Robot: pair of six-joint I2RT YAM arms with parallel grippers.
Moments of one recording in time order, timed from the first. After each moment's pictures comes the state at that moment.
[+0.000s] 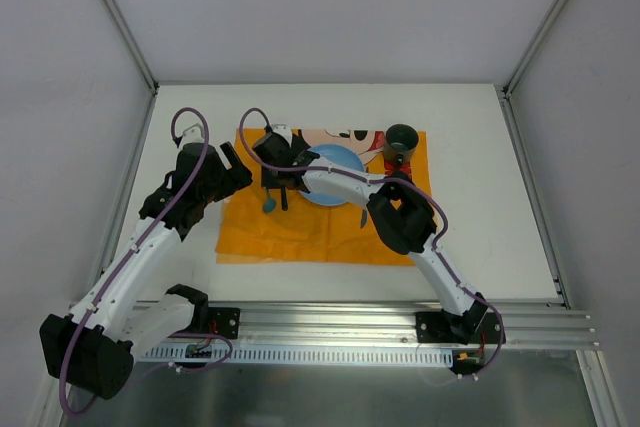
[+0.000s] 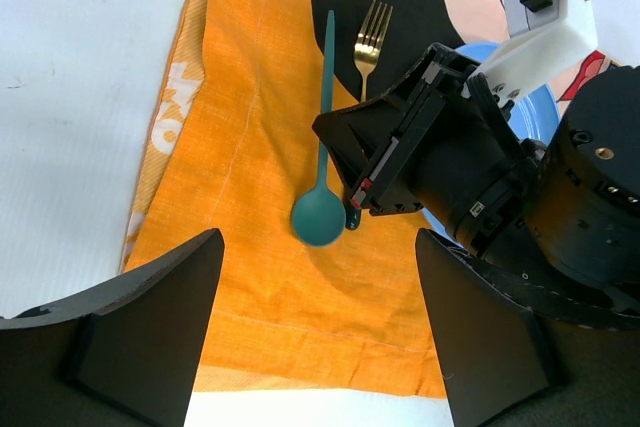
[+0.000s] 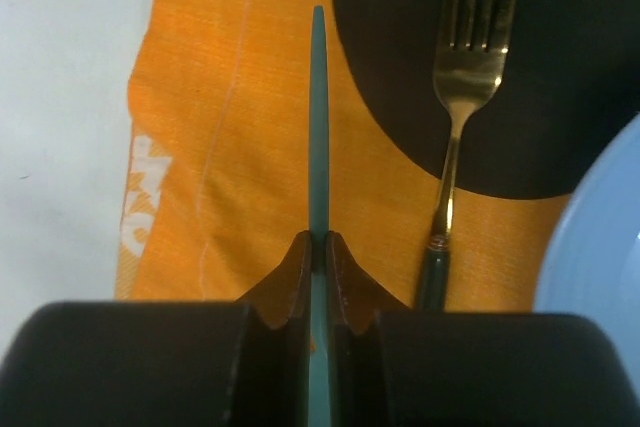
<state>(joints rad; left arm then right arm) -0.32 0.95 0.83 -0.52 -0.18 -0.67 0.95 2.35 1.93 -0.39 0.21 0.71</state>
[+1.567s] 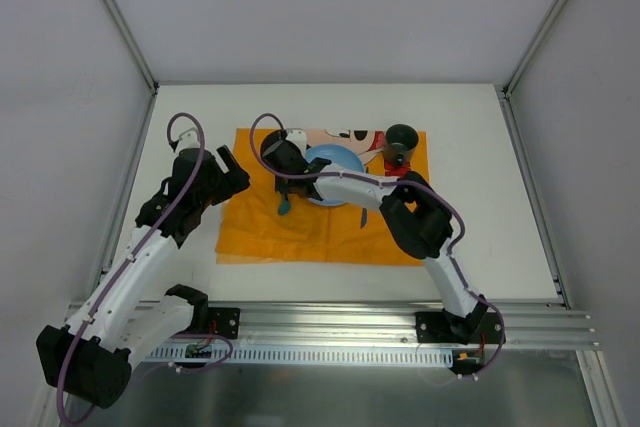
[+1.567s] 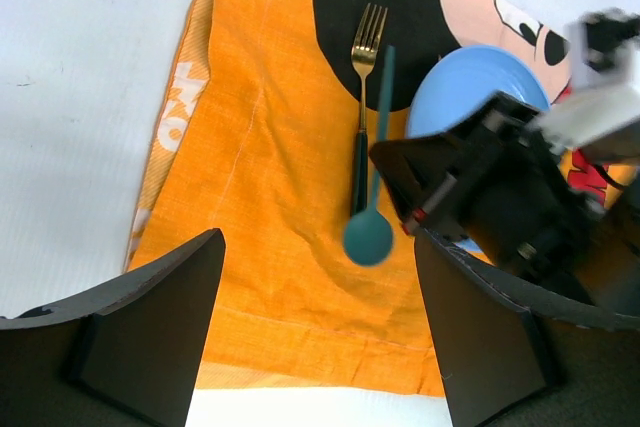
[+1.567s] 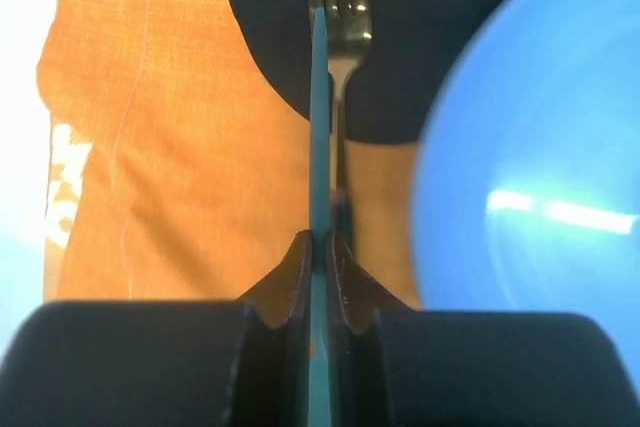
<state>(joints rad) -0.32 0.91 0.80 -0.52 -0.19 -0.67 0.96 2.25 1.73 -0.33 0.33 0.73</state>
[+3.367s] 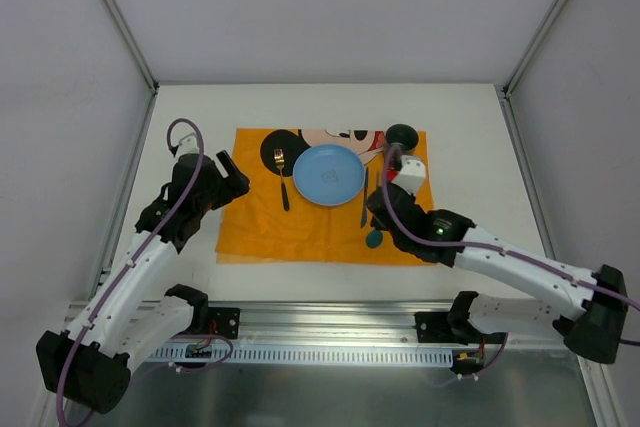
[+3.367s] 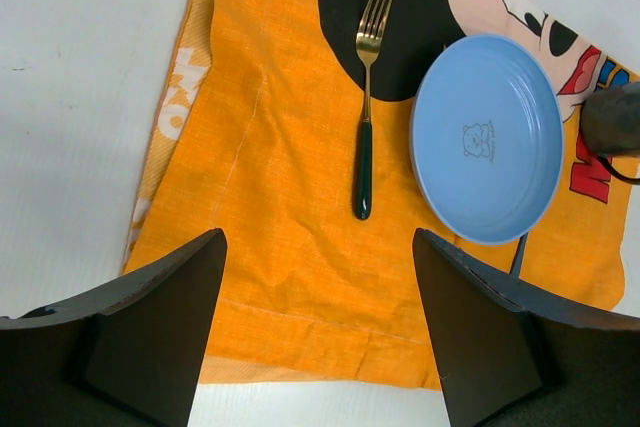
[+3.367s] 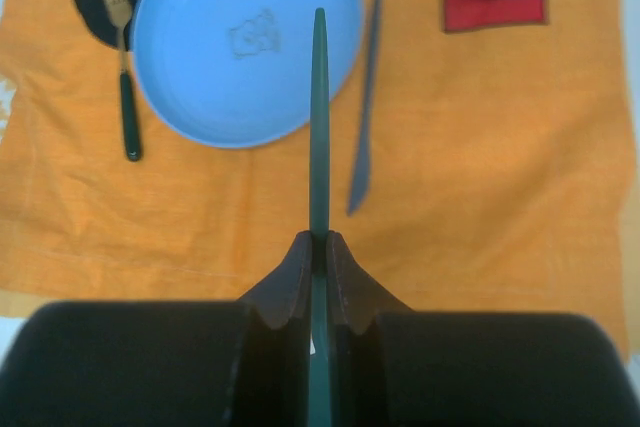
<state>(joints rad) -0.32 0.87 0.77 -0.52 -0.19 -0.68 1.03 1.16 0.95 -0.55 0.65 0.78</state>
